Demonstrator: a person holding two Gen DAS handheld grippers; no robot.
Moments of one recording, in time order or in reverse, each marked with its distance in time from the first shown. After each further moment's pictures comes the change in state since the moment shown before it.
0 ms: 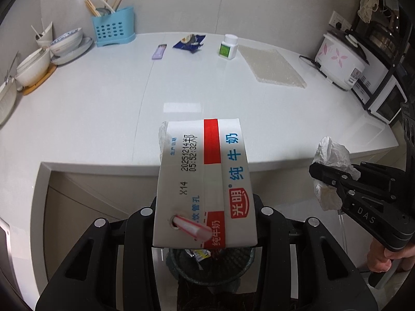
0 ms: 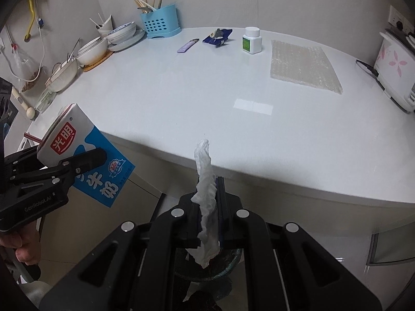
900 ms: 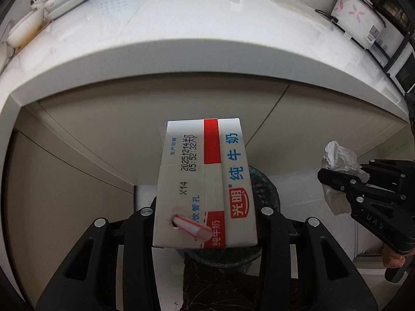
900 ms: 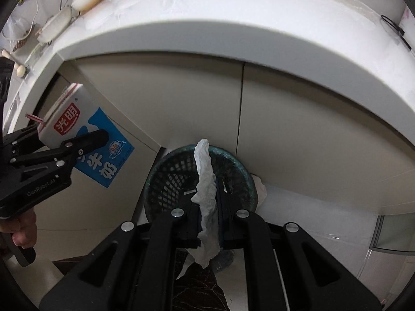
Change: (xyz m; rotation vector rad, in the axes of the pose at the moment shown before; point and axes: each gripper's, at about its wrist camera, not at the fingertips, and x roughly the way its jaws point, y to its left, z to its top) left arm 0.096 0.025 -0.101 -0.008 0.158 0.061; right arm 0.107 0.010 -0.092 -0.045 0.230 0.019
